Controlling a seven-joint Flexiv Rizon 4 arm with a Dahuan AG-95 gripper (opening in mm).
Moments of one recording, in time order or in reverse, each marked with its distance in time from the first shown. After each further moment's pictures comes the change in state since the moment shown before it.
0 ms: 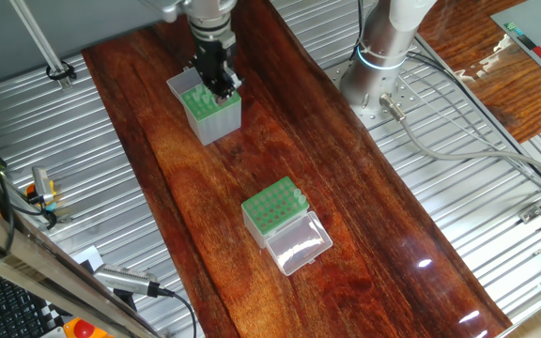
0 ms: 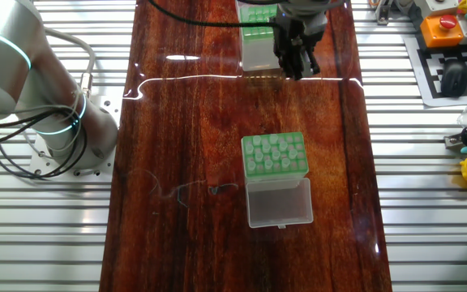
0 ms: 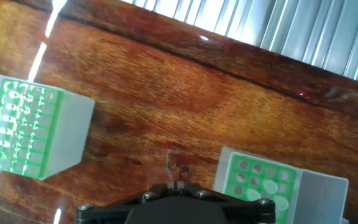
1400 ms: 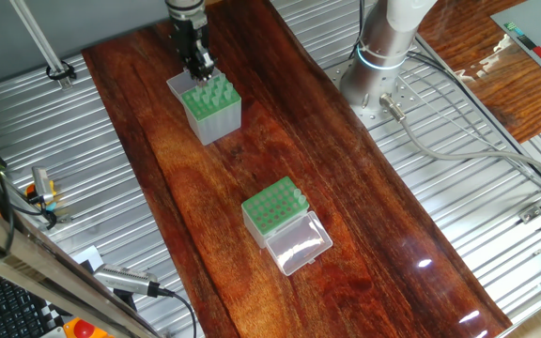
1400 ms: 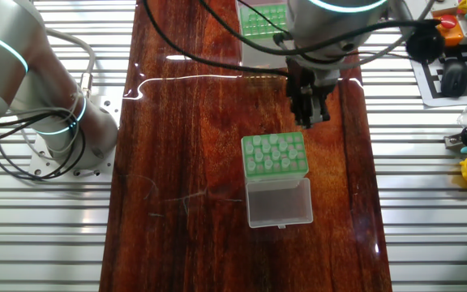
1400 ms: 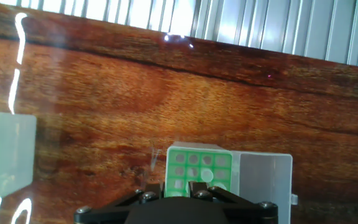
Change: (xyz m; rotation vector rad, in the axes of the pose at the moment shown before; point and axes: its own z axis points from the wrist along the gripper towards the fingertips) arm 0.007 -0.074 0.002 0.032 0.001 0.161
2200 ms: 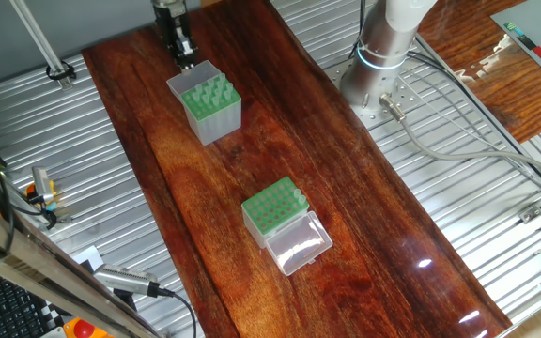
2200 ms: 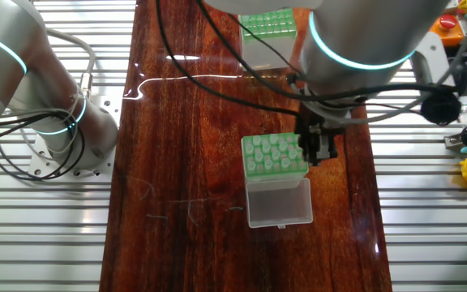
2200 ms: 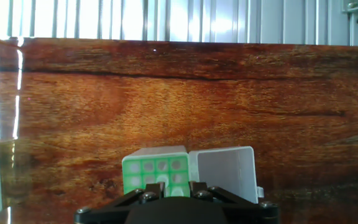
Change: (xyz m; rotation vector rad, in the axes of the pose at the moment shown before) arm -0.001 -0.054 0.007 -0.002 0.016 0.059
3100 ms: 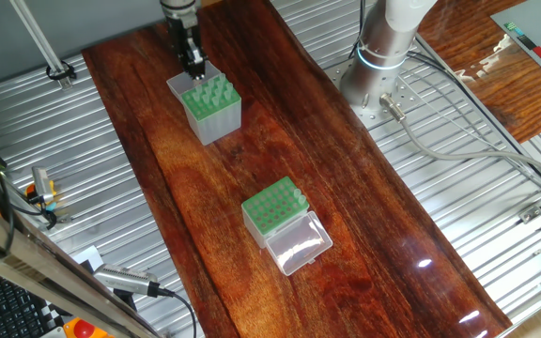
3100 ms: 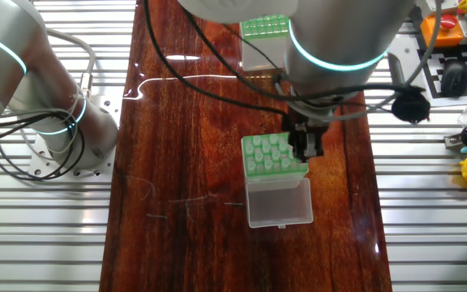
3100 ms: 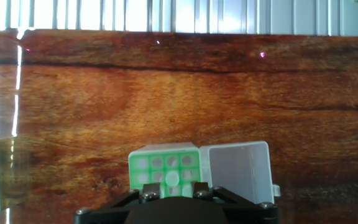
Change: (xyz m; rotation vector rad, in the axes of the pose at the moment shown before) arm 0.001 0.009 0.036 0.007 0.000 0.016
